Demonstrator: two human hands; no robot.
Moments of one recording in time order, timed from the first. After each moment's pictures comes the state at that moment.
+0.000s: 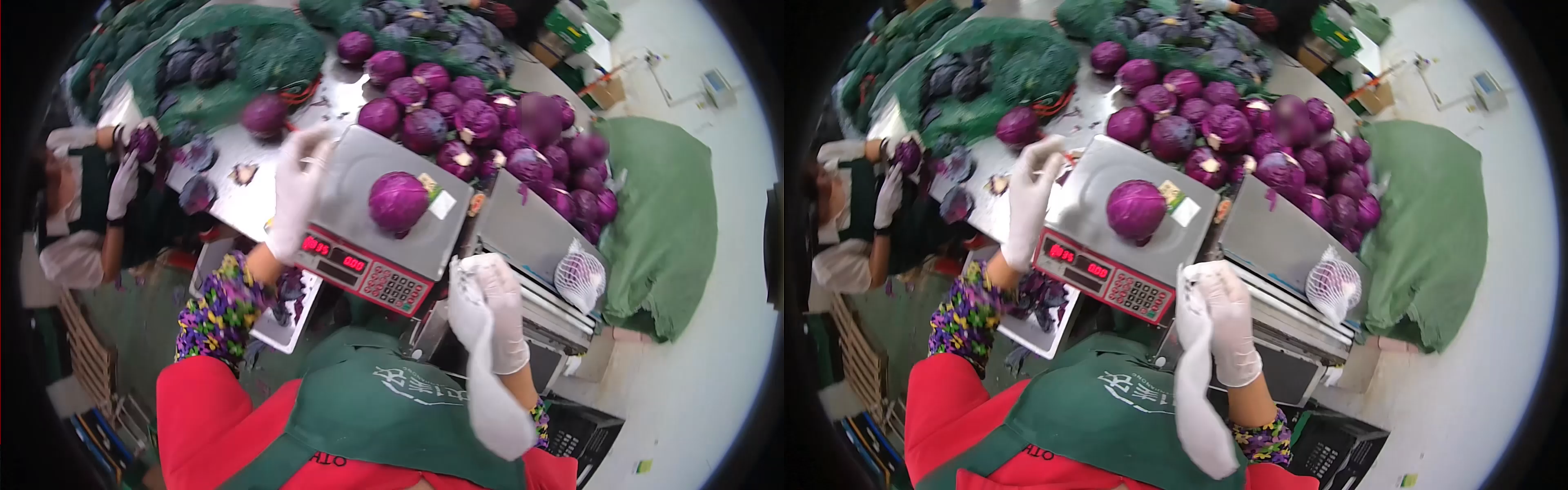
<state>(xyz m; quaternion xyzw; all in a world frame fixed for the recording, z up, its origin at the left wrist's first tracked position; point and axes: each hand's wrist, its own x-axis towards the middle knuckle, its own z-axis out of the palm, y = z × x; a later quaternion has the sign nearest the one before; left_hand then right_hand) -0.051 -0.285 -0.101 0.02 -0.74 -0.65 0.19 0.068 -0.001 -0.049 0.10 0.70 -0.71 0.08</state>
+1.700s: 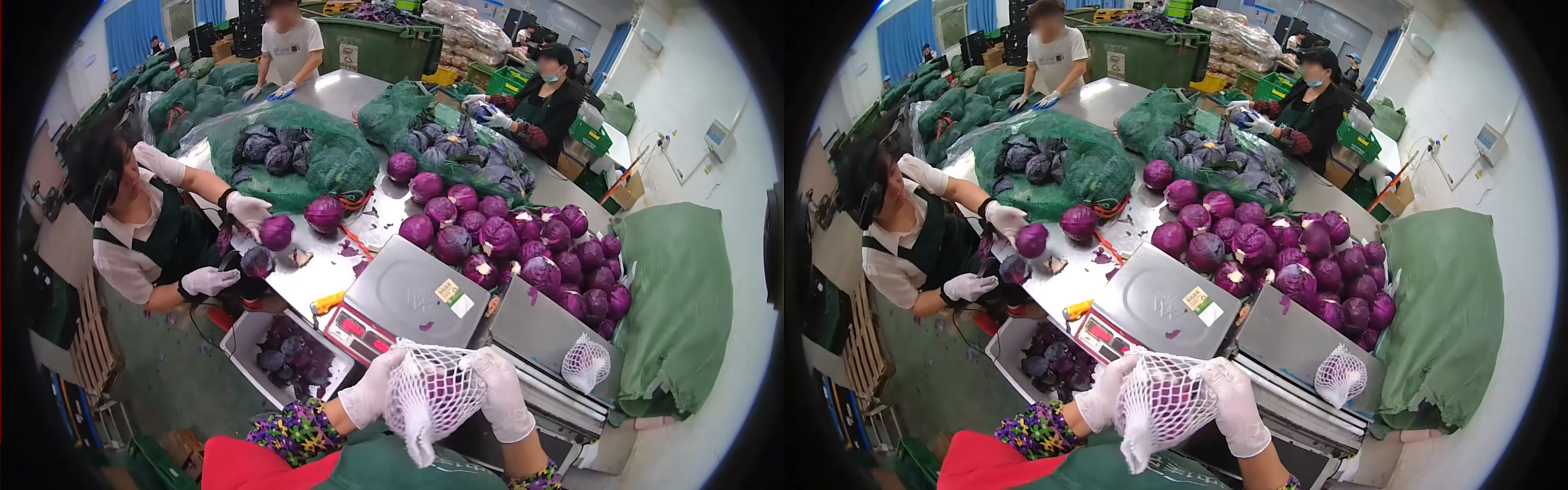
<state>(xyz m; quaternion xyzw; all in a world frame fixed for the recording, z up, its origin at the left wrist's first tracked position) 0.095 -0.201 -0.129 0.01 0.07 -0.94 -0.33 0.079 0.004 -0.033 0.06 0.58 -0.78 0.22</state>
